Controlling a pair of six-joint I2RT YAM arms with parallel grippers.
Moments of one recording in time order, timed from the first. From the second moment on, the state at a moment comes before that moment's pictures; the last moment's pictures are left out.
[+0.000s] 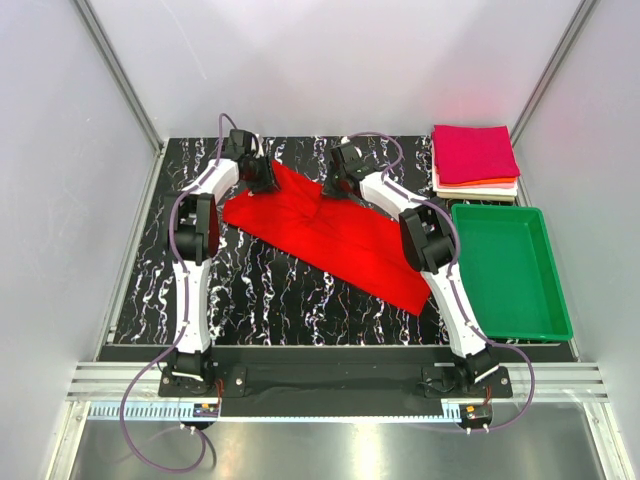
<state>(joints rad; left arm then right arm) -0.12 2.39 1.97 -0.52 0.32 -0.36 0.50 2.53 2.13 -0.38 -0.06 0.70</state>
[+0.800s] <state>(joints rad) -0.12 2.38 1.97 -0.55 0.28 -0.36 0.50 2.43 2.00 -0.34 0.03 0.71</state>
